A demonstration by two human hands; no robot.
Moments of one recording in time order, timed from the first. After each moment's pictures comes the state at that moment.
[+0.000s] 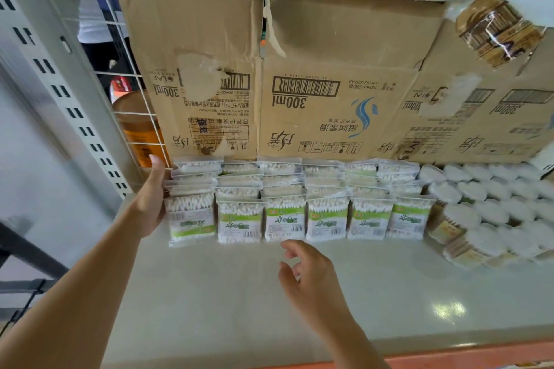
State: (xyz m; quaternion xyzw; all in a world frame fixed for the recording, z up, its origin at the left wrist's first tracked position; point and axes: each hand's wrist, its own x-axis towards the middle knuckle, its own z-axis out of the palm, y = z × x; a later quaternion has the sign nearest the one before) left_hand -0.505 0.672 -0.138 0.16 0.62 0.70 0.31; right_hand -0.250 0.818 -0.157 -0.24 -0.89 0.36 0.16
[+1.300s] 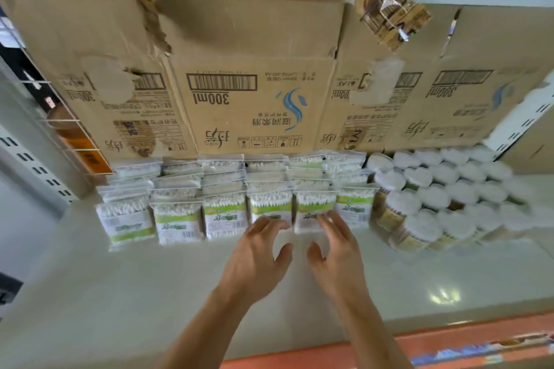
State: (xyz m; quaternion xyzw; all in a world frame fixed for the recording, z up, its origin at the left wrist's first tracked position) left_hand -0.287 0.817 -0.154 0.44 0.82 0.37 0.06; right_hand -0.182 0.938 -0.169 -0.33 -0.87 0.30 0.22
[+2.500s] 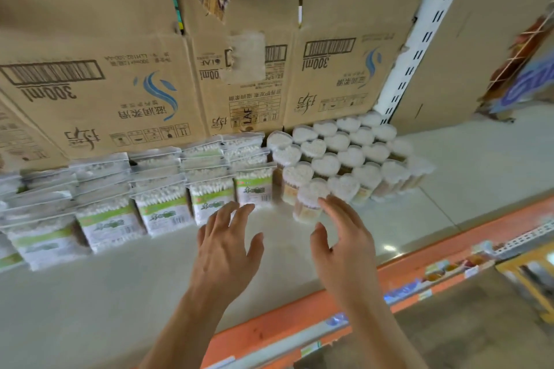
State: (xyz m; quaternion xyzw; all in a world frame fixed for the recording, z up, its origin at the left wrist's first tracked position) left_hand -0.205 0.895 -0.155 0.45 0.85 0.27 0.01; right_hand -0.056 1.002 -0.129 -0.37 -0.82 0.23 0.37
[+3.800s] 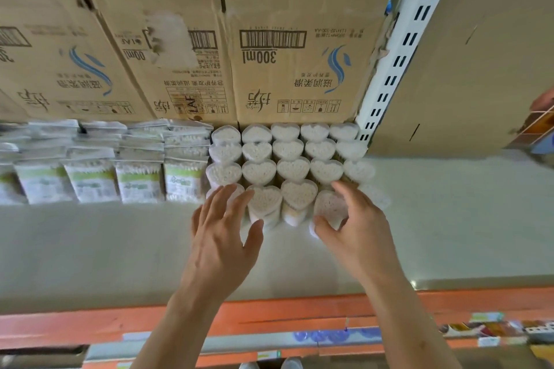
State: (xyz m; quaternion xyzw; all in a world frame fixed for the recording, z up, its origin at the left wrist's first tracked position) left_hand -0.083 1.029 -0.140 0.34 0.89 0.30 -0.09; right_hand 0.030 1.202 -0.115 -0.28 -0.90 0.26 0.23
